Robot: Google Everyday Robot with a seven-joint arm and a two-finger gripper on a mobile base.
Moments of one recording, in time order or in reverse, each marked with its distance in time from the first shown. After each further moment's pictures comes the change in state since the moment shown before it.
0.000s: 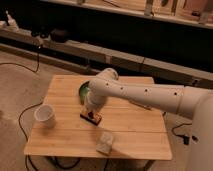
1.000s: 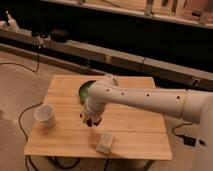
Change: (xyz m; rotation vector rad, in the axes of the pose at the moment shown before) arm -0.016 -0.005 0.003 0.014 -0.021 0.013
